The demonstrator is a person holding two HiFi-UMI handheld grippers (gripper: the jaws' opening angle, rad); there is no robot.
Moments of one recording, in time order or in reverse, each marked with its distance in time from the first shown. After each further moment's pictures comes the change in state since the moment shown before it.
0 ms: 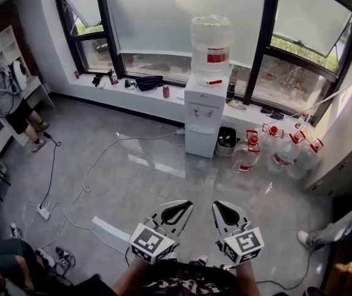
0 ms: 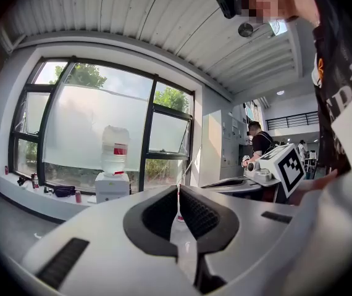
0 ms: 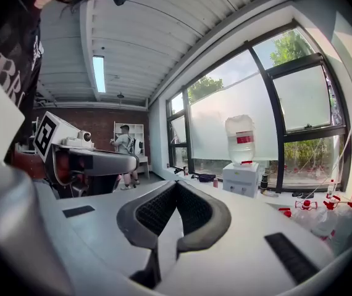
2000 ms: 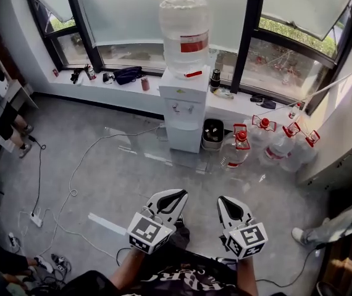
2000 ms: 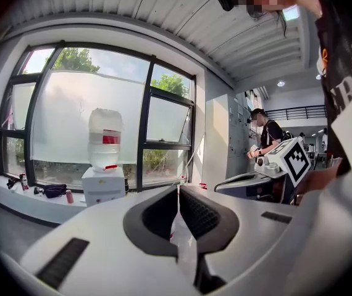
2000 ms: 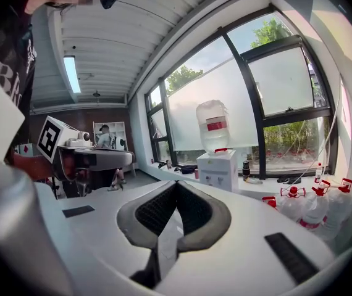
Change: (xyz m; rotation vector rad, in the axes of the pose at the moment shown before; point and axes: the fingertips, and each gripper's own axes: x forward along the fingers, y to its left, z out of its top) left arm 0.194 0.066 -0.018 0.027 0.098 -0.032; right arm 0.053 -0.197 -0.032 0.125 0.060 -0.105
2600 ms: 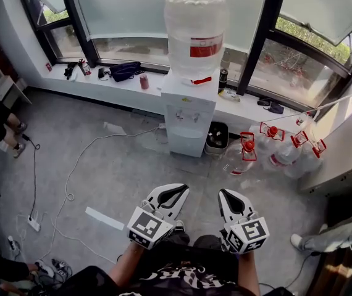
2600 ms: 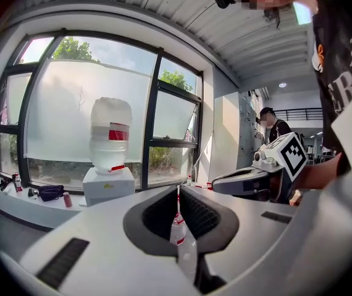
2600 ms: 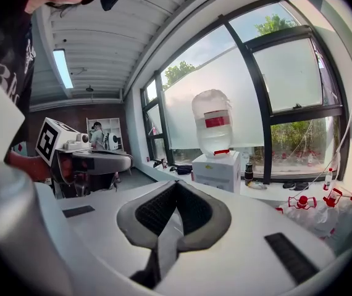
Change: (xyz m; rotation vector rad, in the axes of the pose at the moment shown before) left arm 0.089 0.151 0.012 -0.010 0.018 -0.021; right arm 0.163 -0.058 0.052 -0.009 0.029 -0.010
